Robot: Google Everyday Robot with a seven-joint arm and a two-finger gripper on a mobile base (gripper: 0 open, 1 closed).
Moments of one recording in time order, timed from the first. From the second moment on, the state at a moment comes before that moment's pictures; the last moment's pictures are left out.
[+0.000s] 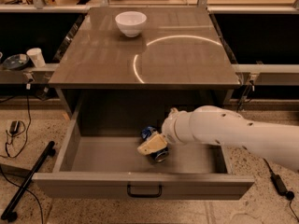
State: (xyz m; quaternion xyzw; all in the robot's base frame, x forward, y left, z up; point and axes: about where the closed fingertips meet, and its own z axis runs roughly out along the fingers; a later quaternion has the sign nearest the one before) arm 0.543 -0.032 0.678 -0.41 0.83 0.12 0.37
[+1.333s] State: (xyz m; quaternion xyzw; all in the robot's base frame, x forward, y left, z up) arm 0.532 -0.029 0.638 -0.39 0.84 0.15 0.35
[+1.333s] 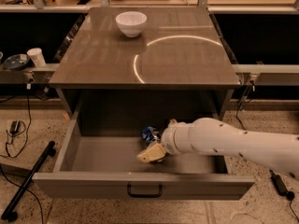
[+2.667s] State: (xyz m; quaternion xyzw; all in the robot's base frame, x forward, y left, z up) arm 0.552 -0.032 0.608 -0.36 0.85 0.17 0.34
